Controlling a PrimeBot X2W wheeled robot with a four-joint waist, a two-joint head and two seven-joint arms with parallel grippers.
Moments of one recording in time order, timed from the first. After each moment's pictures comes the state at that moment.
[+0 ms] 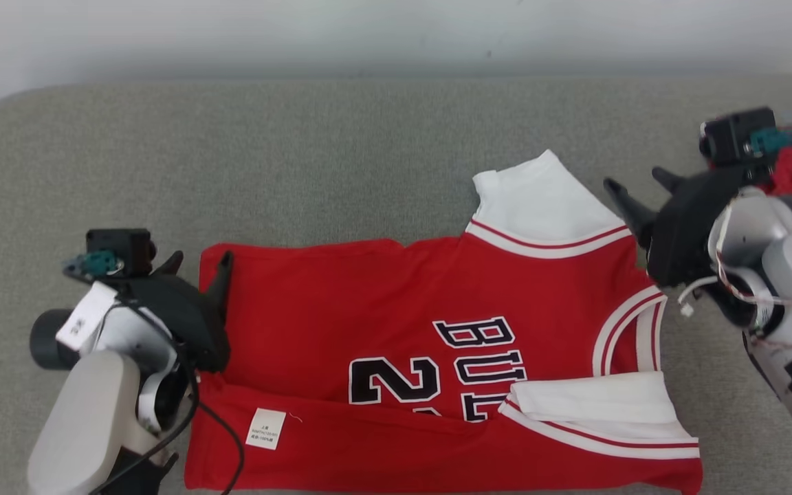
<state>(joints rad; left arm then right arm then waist) -0.54 0.13 -0.21 0.48 -0.27 -0.04 0.30 -0.69 -0.43 0.45 0.37 0.71 -0.03 0.43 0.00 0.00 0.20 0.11</state>
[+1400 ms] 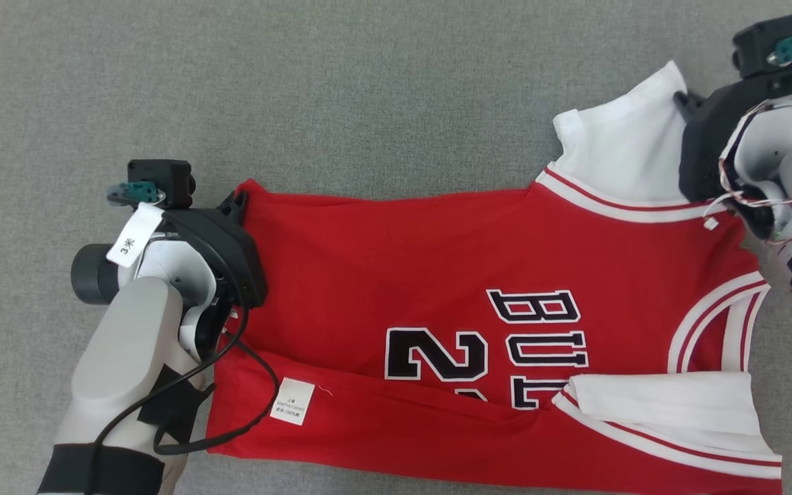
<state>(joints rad) -0.81 0.04 -0.27 0.82 -0.27 -0.05 0.19 -1.06 -0.33 0.54 0.94 0.58 0.08 0.27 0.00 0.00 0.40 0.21</state>
